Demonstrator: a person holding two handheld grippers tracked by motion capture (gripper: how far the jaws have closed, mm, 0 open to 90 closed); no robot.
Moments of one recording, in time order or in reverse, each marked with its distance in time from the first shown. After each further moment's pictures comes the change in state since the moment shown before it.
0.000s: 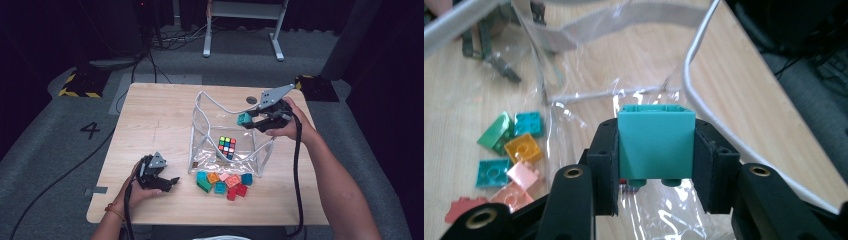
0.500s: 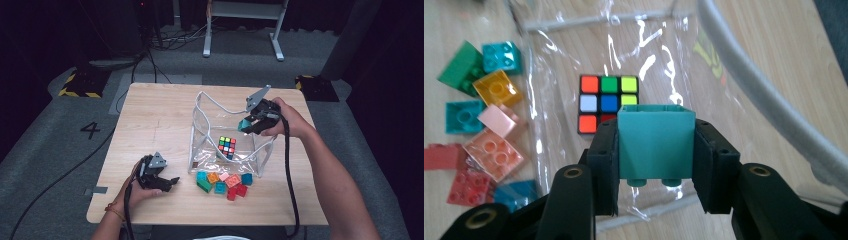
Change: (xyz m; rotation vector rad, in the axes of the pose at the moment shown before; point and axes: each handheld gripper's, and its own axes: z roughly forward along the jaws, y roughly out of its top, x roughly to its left) left arm 0.001 0.000 0.000 0.001 -0.003 0.005; right arm -0.012 0.001 0.034 0.285 0.022 -0.017
